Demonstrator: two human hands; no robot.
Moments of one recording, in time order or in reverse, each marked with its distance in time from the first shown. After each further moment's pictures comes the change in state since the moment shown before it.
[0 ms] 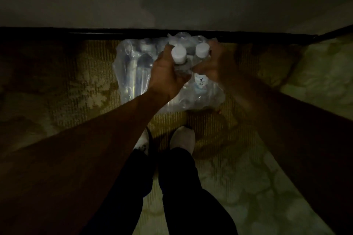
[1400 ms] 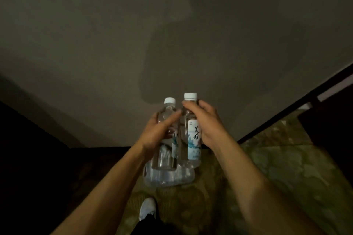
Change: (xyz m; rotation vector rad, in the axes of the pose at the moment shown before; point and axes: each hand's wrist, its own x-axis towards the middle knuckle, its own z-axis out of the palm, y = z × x) left_hand -0.319 0.401 -0.369 -0.678 -0.173 0.011; right_hand -0.422 -0.360 -0.309 1.016 0.038 -0.120
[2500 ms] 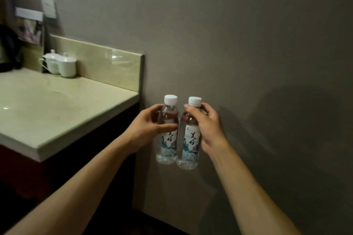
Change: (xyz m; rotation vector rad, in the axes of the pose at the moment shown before) left_hand -0.359 0.178 -0.207 0.279 0.361 0.759; right_hand -0.262 -0.109 0.289 0.057 -0.452 -0.642
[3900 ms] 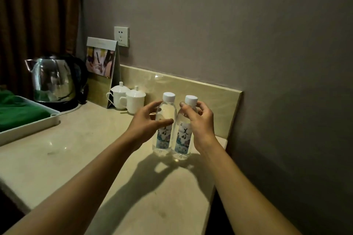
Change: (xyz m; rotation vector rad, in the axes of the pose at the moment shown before) left_hand 0.162 -0.076 -0.406 0.146 0.303 0.019; right_hand 0.231 0.135 0.389 -0.108 -0.041 -0.091
